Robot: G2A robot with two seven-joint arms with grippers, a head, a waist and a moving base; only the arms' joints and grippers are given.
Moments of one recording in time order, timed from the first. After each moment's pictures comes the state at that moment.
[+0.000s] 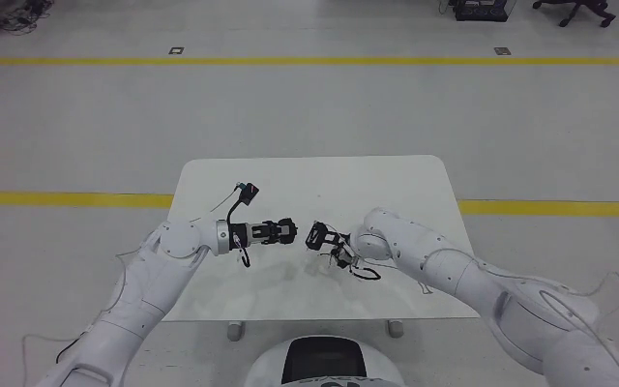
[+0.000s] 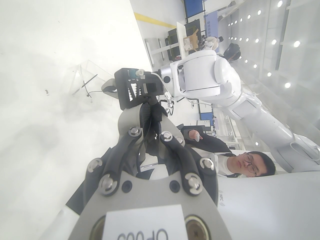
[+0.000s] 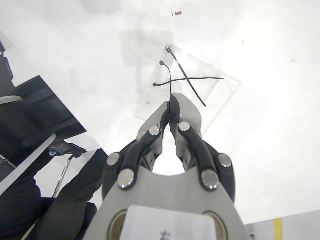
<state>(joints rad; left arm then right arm) 1.19 -1.05 -1.06 -1.31 -0.20 -0.34 -0.99 -0.70 -1.23 0.17 -1.08 -0.71 -0.34 0.82</state>
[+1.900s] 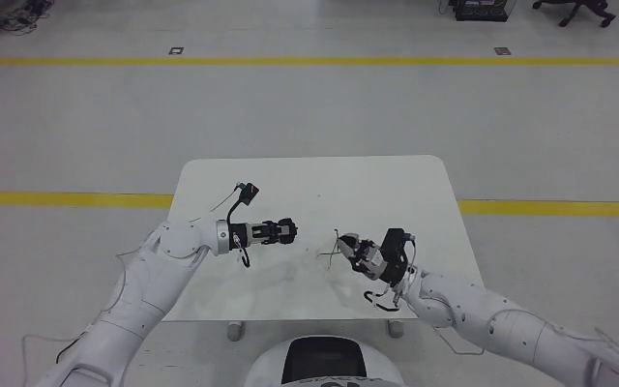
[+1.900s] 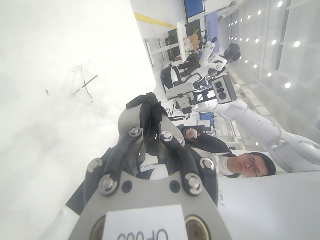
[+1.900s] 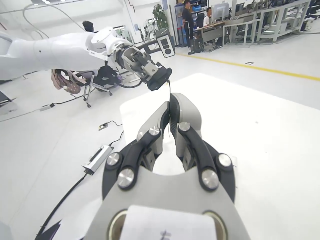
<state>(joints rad) 1.19 -1.05 -1.06 -1.31 -0.20 -0.34 -0.99 -1.01 -0.83 0.17 -1.40 -0.65 -0.34 -0.74</state>
